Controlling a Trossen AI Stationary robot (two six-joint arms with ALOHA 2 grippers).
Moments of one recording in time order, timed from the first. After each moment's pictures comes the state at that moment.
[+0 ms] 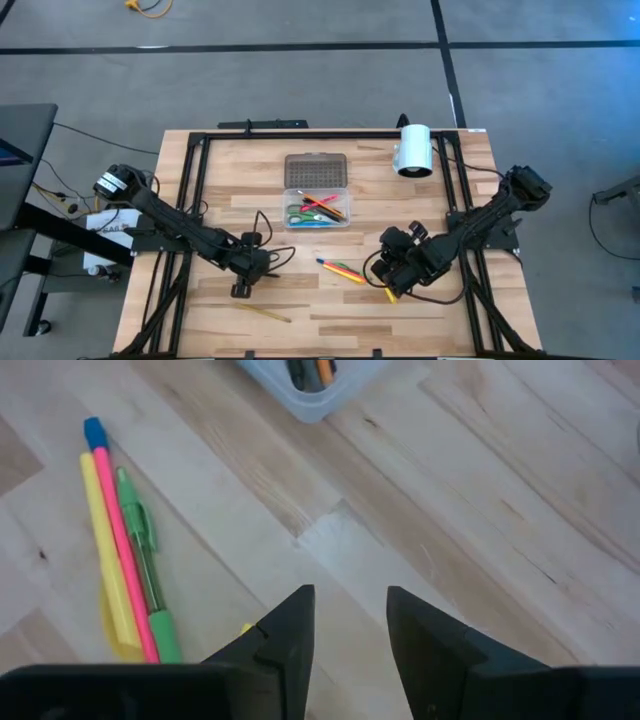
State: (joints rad) left arm -0.50 1.46 0.71 -0.45 -0.08 -0.40; right arm 0.60 1.57 1.04 -0.98 0.57 1.27
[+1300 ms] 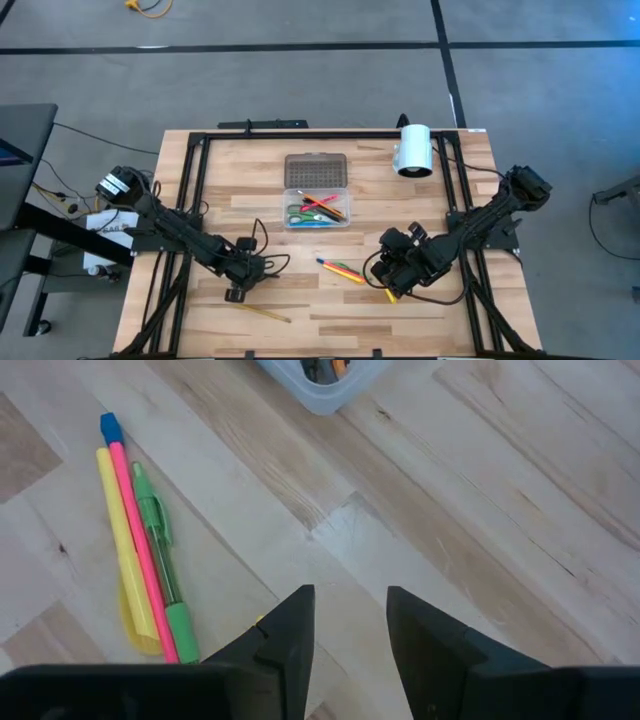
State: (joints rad) left arm -0.55 1.52 0.65 -0.42 -0.08 -0.44; right arm 0.60 1.57 1.04 -0.96 0.55 1.27
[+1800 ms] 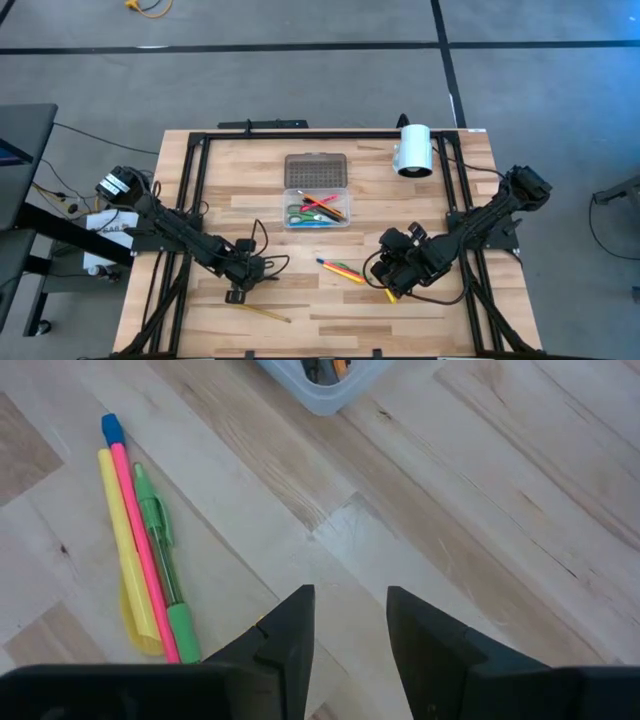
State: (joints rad) left arm -0.55 1.52 0.65 -0.43 -0.06 -0.49; right arm 0.60 1.57 1.04 -0.95 0.55 1.27
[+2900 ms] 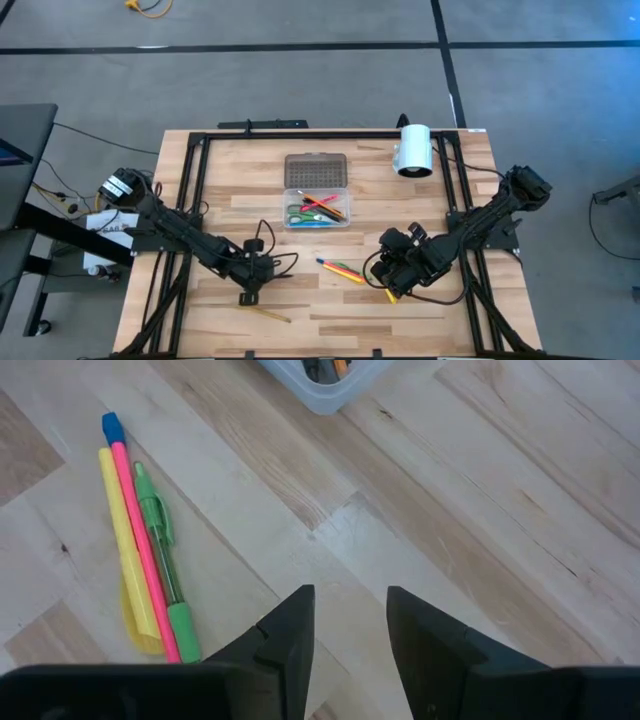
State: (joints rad) left arm -0.55 1.53 0.74 -0.35 -0.16 -0.54; right arm 0.60 1.57 1.04 -0.95 0.55 1.27
